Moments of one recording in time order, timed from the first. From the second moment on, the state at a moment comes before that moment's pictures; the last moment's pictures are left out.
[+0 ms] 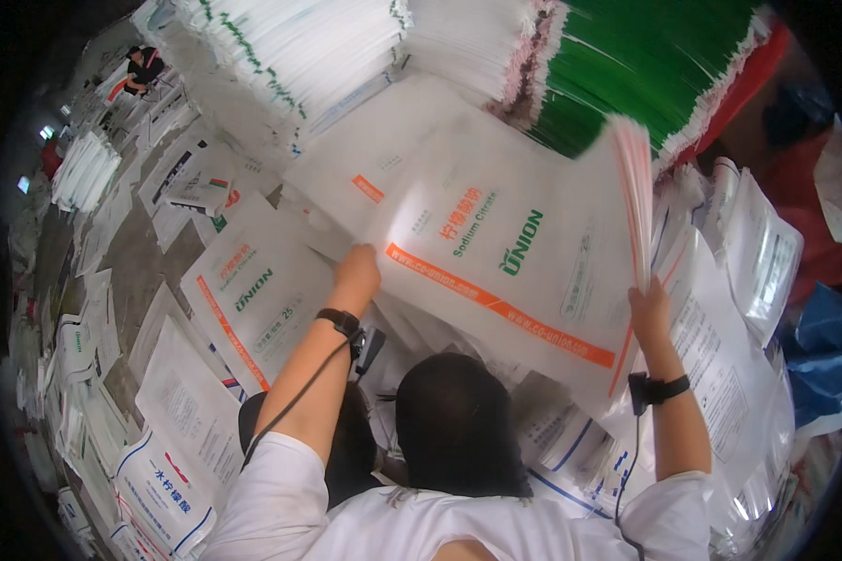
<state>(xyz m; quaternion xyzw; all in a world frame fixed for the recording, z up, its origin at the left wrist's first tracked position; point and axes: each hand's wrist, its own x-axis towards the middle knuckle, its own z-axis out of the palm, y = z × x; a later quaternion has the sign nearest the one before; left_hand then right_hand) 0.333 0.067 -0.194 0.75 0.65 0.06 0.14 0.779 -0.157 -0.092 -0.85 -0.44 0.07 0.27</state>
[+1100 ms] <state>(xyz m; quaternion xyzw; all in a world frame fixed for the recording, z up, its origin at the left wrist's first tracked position) 0.060 -0.296 0.159 0.61 0.72 0.33 0.07 0.540 -0.143 0.109 -0.42 -0.76 0.28 0.41</state>
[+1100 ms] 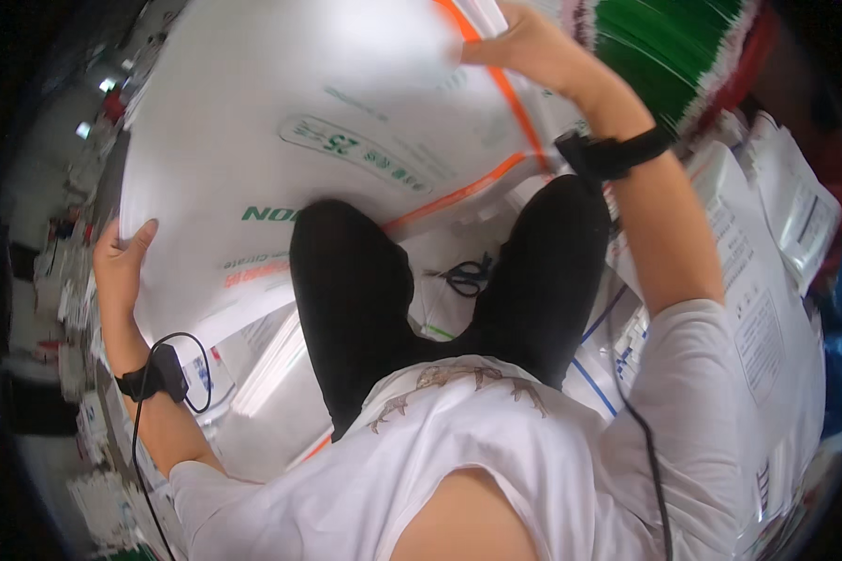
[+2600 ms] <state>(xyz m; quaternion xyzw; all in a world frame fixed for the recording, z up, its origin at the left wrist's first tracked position) -0.005 -0.434 -0.018 0.47 0.88 -0.01 0.07 0.355 -0.114 -0.110 -0.34 -0.60 0.65 0.33</state>
